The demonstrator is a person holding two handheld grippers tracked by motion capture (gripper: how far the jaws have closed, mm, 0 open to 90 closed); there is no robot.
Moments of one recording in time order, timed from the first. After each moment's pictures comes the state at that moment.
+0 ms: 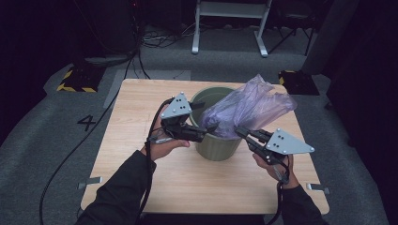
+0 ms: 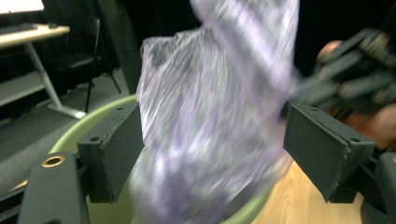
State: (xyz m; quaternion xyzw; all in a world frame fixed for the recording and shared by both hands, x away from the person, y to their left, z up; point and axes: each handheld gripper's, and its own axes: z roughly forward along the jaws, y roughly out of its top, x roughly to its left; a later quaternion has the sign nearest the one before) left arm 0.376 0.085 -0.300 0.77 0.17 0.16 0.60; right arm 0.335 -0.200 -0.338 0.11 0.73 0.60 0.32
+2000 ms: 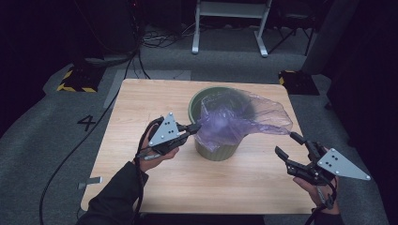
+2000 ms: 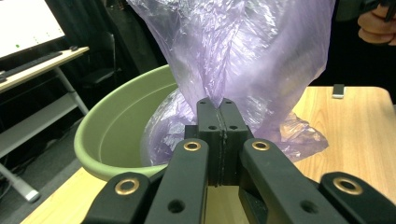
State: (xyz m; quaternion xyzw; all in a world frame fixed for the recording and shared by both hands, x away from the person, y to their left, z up) left arm 0.354 0.118 -0.339 0.78 0.12 0.25 0.56; right arm 0.288 -0.305 -0.354 0.24 0.69 0.58 0.36
